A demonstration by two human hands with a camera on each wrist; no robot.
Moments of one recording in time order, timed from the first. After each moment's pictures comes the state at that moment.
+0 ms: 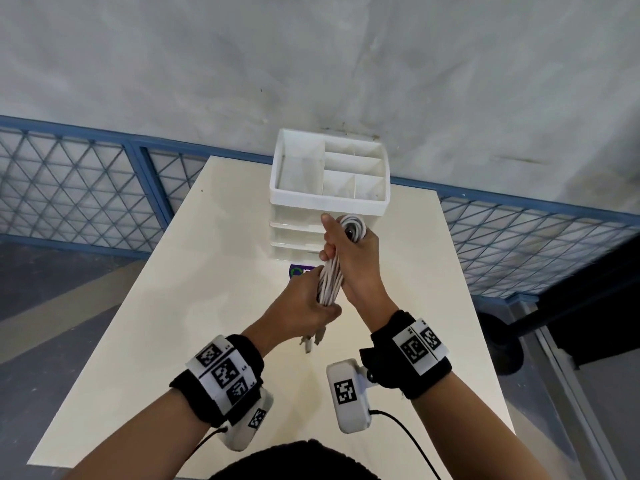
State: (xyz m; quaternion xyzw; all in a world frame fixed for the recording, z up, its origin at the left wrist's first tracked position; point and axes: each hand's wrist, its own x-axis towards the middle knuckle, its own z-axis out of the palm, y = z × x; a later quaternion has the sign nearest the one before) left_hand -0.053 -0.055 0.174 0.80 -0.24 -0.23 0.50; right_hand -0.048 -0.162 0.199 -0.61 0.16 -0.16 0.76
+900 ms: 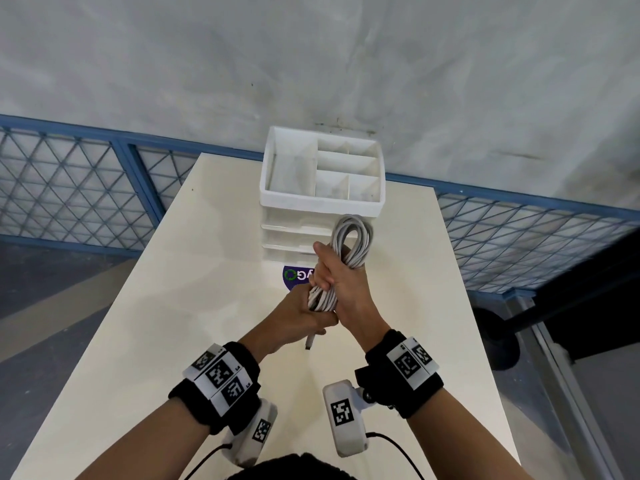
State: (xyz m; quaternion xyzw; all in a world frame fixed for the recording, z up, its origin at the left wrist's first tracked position) left_hand -0.044 -0.065 0.151 0.73 -0.20 -0.33 0.56; right_hand -0.052 -0.167 0.168 -0.53 0.17 -0.08 0.82
